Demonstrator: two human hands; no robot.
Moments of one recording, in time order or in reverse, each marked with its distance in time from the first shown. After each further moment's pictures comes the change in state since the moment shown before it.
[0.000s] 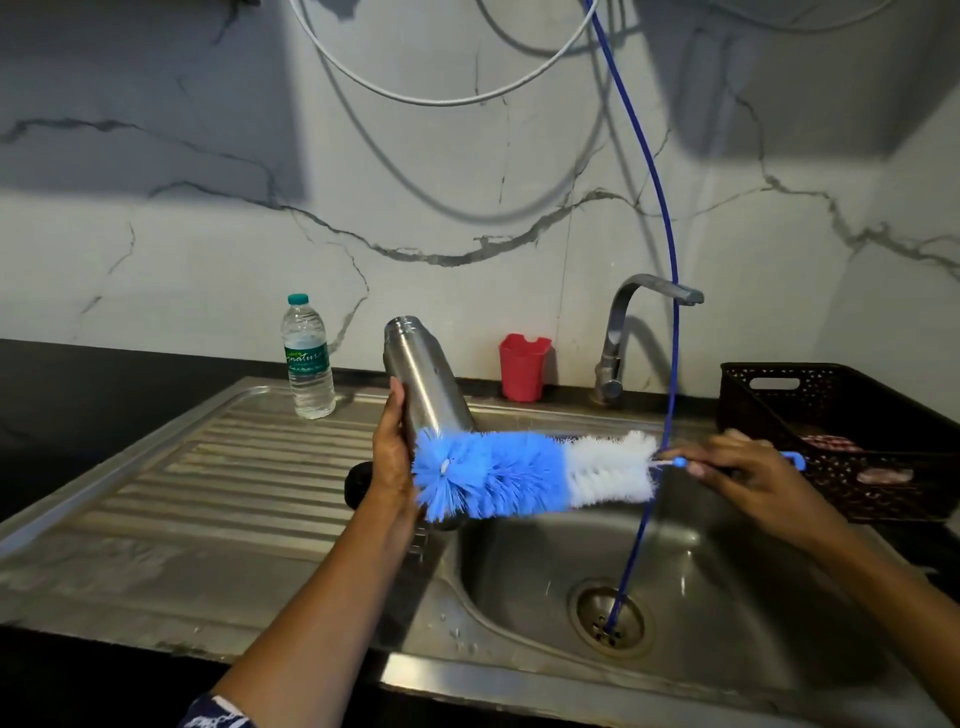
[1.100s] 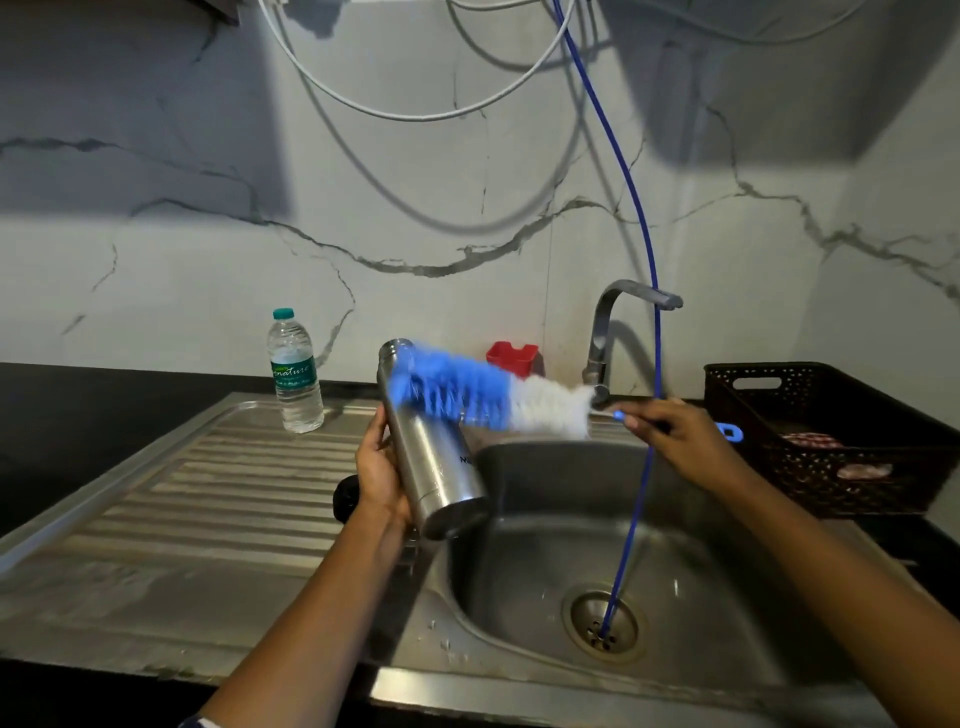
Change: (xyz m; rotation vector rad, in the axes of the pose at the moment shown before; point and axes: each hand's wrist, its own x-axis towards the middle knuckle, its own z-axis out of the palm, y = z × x) left_hand 0.006 -0.004 -0.014 0.036 0.194 0.011; right_hand 0.055 0.018 0.028 0.008 0.082 0.111
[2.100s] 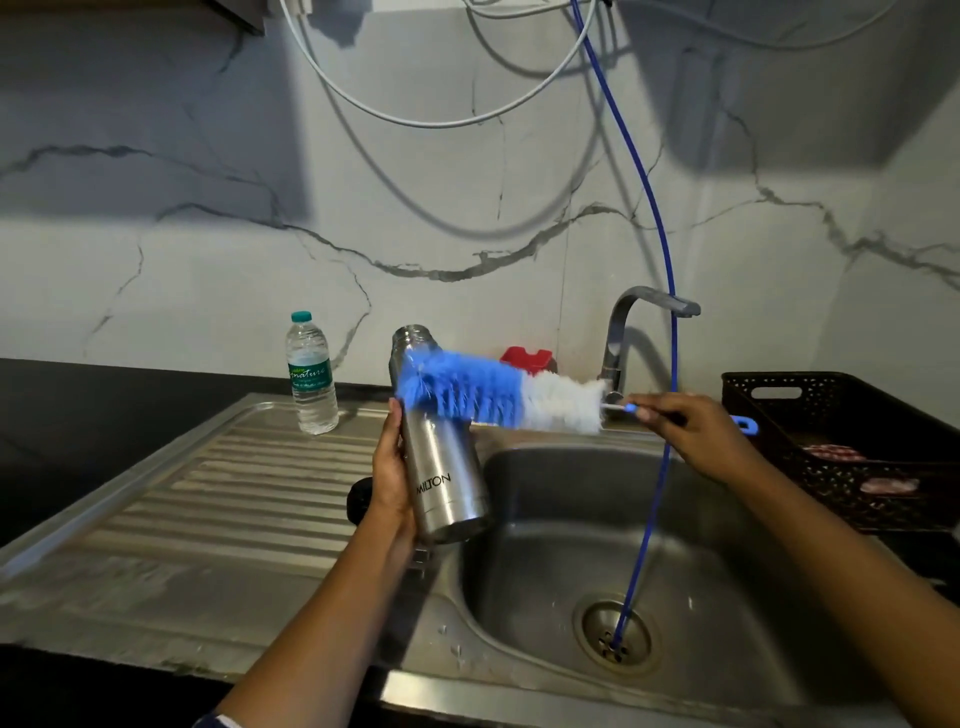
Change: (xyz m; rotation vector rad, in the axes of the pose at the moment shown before) left_hand 0.000 -0.002 -0.001 -0.006 -0.107 0.014; right_hand 0.010 -0.012 -0.007 0.021 0.011 -0.054
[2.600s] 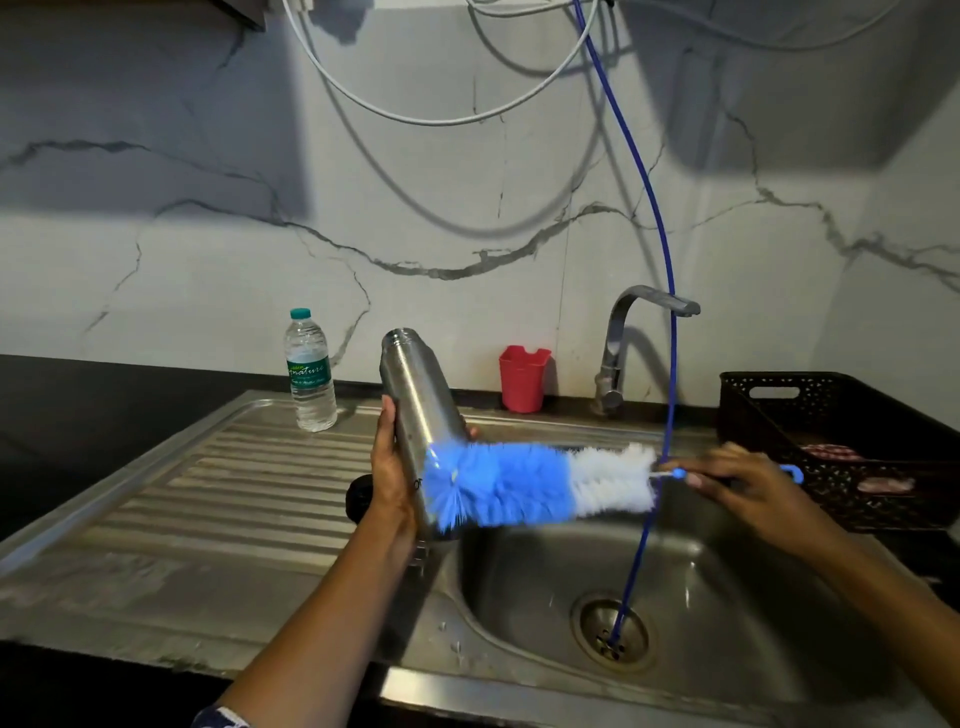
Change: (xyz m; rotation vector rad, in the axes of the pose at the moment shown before) left_hand 0.005 -0.001 -0.008 -0.035 -0.076 -0.070; right_hand -0.061 0.005 -0.025 -0.015 -0.091 -0.027
